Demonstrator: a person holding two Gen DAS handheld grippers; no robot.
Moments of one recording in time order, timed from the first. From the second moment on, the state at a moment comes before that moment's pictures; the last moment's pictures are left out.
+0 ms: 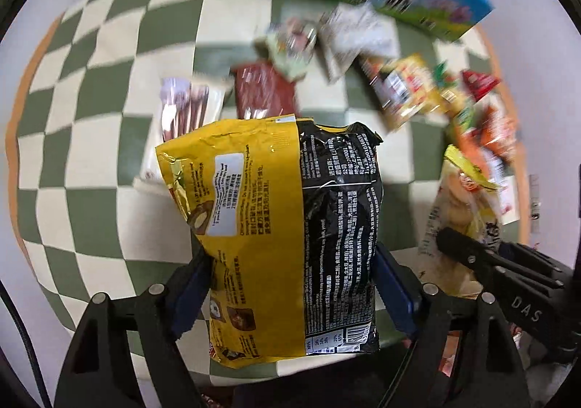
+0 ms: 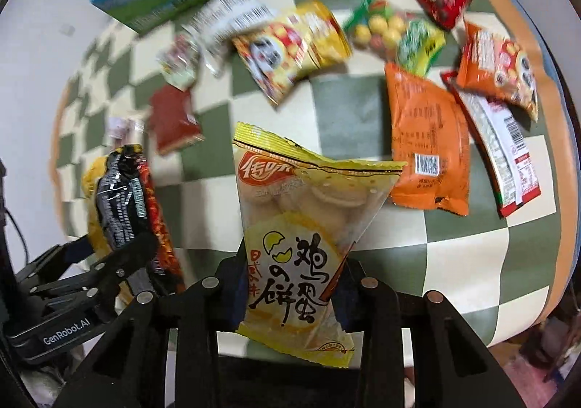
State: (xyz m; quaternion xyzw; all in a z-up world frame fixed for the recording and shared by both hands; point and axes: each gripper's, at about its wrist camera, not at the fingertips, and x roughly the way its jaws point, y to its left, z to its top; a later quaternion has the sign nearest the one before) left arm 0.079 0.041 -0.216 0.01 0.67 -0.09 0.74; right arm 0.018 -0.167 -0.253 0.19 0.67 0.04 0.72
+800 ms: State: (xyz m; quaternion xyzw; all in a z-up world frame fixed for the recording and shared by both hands) left arm 0.437 -0.025 -0.108 0.01 0.61 -0.10 0.79; right arm 0.341 -0.222 -0.101 0.15 0.55 0.13 0.81
